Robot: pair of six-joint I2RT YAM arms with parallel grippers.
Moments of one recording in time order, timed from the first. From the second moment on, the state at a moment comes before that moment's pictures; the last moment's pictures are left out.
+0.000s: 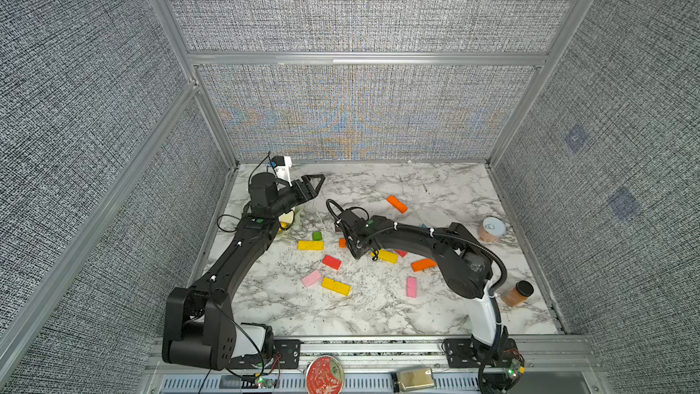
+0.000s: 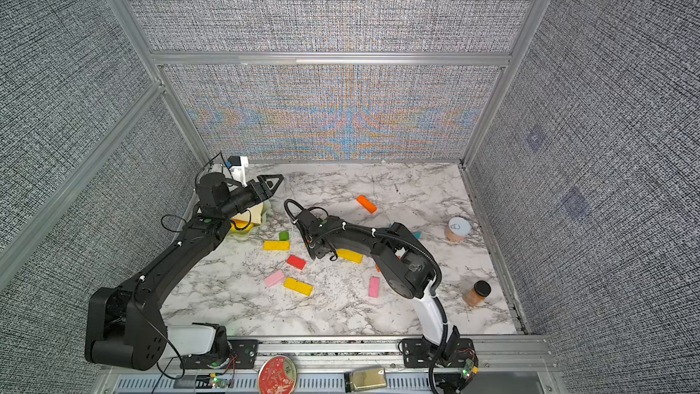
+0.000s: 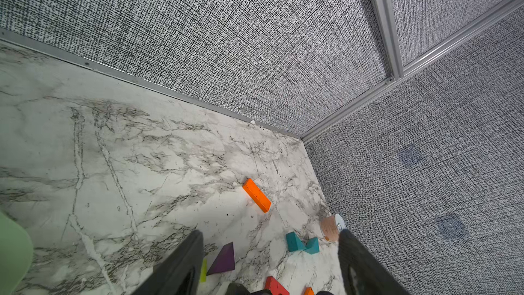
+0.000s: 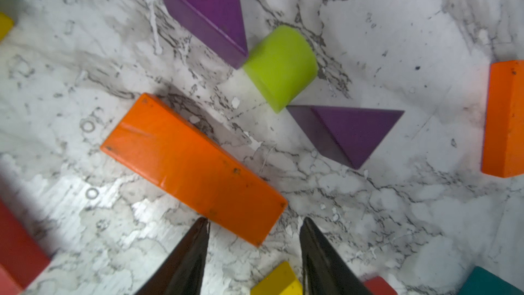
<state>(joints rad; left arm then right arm) -0.18 1.34 0.92 0.19 0.55 -0.70 0.91 2.11 1.54 -0.65 0.35 0.13</state>
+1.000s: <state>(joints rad) -0.18 1.34 0.92 0.19 0.55 -0.70 0.90 2.14 1.59 -0.66 0.41 0.15</state>
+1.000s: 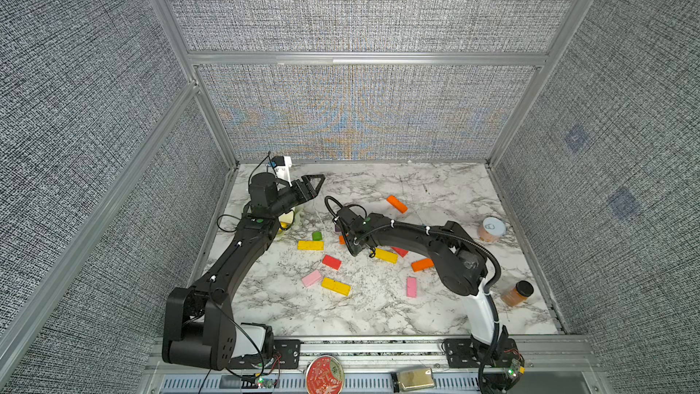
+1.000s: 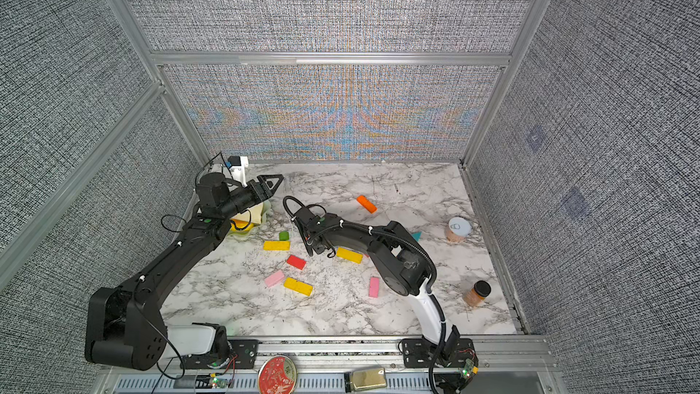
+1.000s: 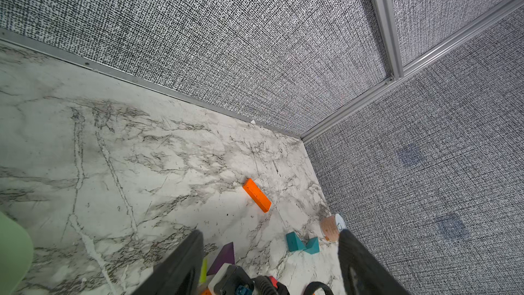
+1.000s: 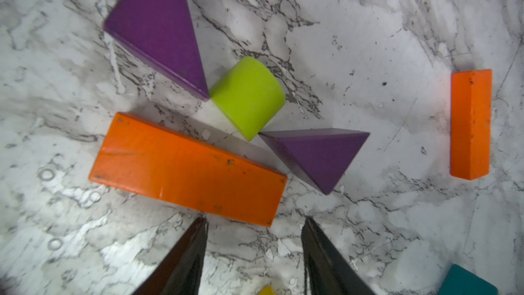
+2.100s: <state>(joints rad) -0.18 1.35 0.92 0.19 0.55 -0.70 0.90 2.19 1.66 -0.67 0.44 0.13</state>
